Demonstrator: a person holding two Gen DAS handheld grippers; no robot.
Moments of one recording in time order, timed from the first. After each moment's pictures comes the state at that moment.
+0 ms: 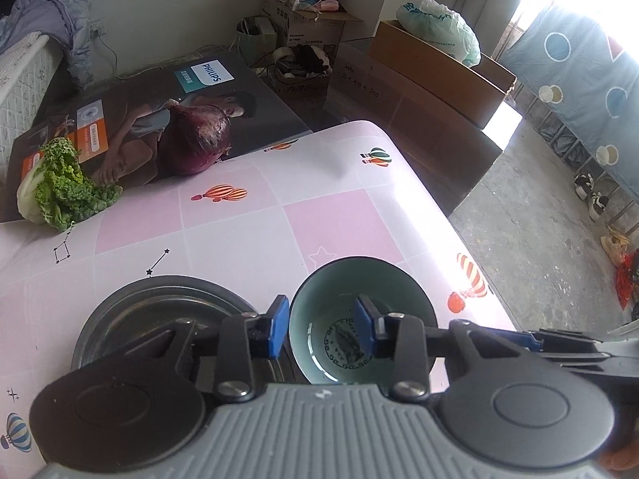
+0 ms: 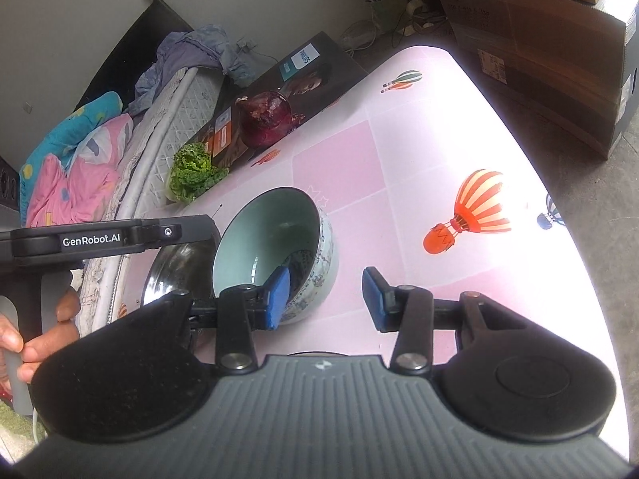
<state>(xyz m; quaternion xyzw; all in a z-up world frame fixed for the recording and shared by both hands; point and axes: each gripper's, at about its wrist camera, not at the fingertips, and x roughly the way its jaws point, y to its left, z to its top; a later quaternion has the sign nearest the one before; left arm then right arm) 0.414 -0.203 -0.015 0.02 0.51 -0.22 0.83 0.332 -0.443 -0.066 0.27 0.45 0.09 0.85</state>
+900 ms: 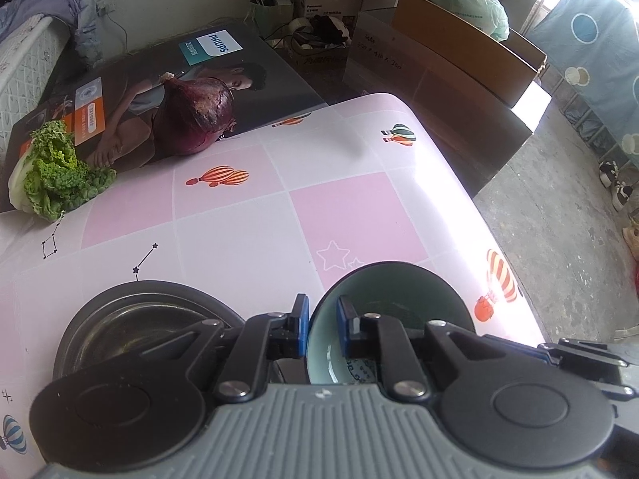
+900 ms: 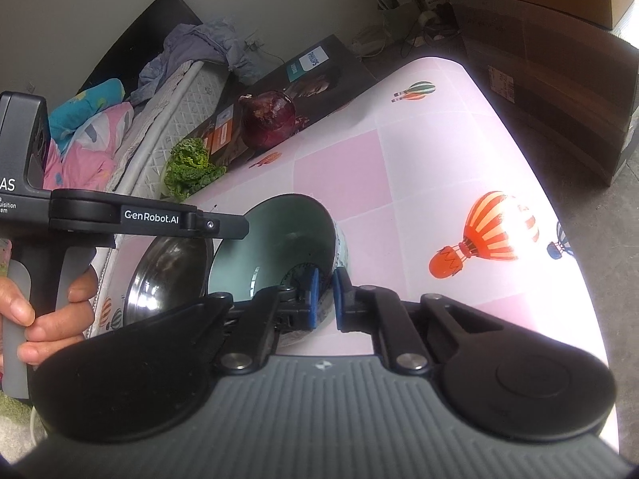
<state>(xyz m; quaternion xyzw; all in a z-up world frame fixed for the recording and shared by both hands) 0.435 -0.226 -0.040 0.04 0.54 -0.19 0.82 0.352 -0.434 -0.075 0.23 0.44 0.09 0.86</state>
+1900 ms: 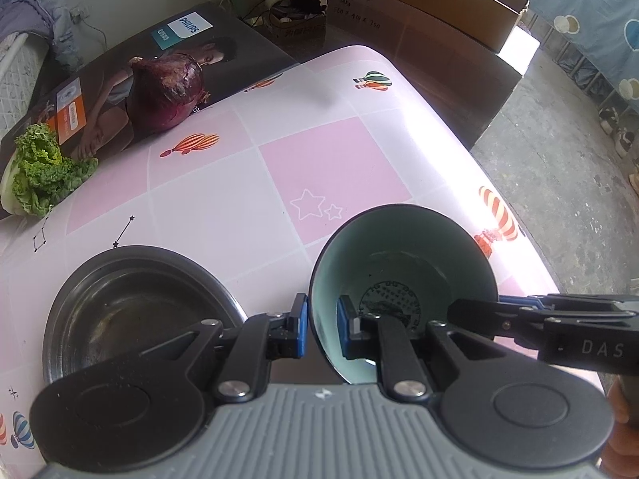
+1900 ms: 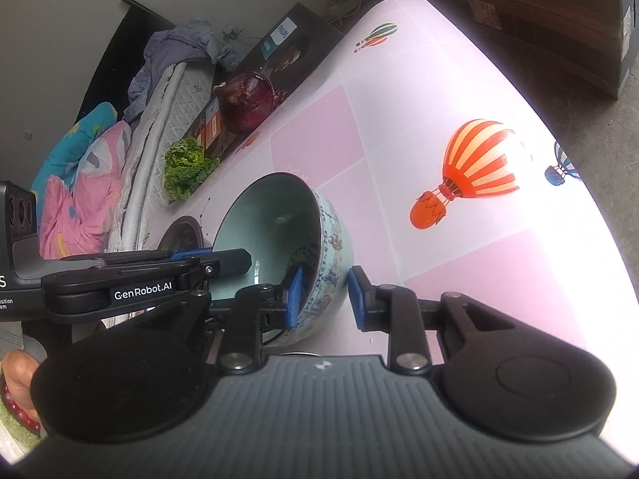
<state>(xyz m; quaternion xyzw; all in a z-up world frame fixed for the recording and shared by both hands) 0.412 -0.246 -0.054 0.11 0.56 -0.20 0.80 0.354 -0.455 -0.110 0.34 0.48 0.09 0.80</state>
